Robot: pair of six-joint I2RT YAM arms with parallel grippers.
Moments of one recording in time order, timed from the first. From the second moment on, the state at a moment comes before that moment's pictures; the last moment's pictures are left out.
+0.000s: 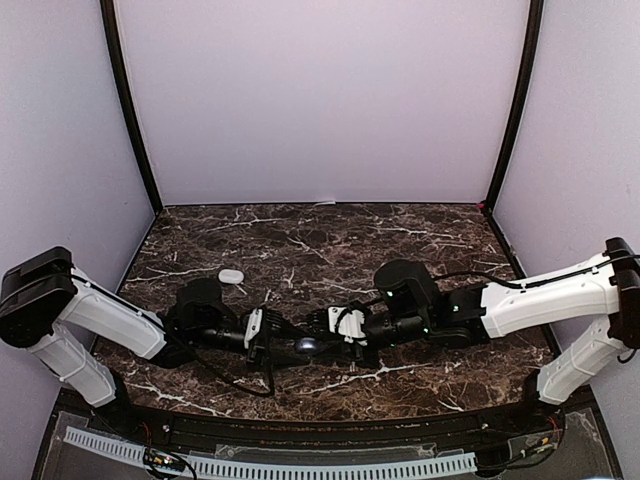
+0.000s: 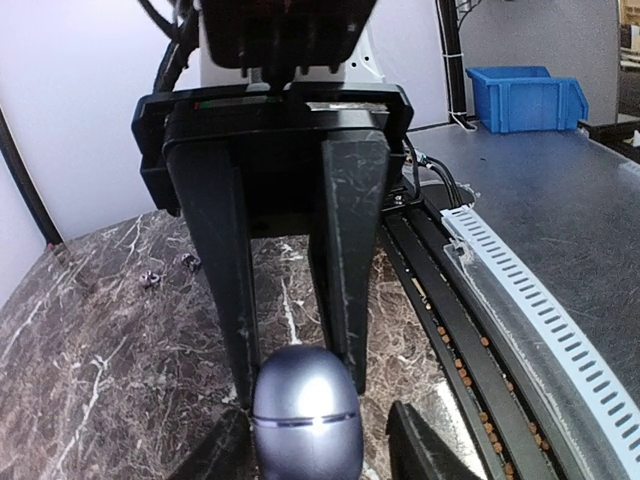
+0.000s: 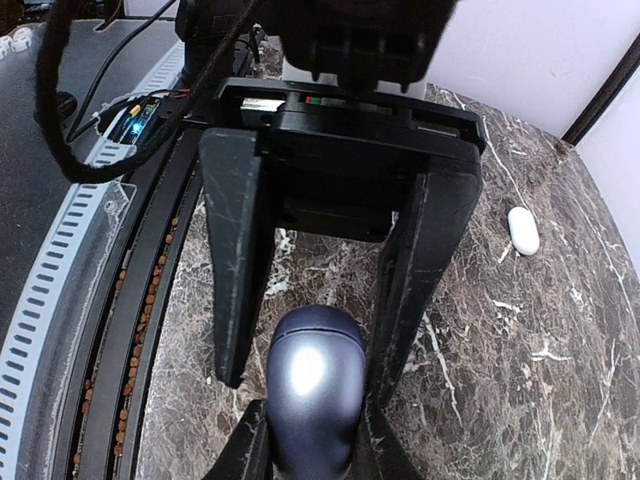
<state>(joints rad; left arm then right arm) -0.93 1.51 0.42 0.89 0.71 0.33 1.17 1.46 0.82 0.09 -0.31 -0.45</state>
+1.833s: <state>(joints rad) -0.93 1.58 0.43 0.92 0.71 0.31 1.16 1.36 0.73 0.19 -0.11 -0.44</state>
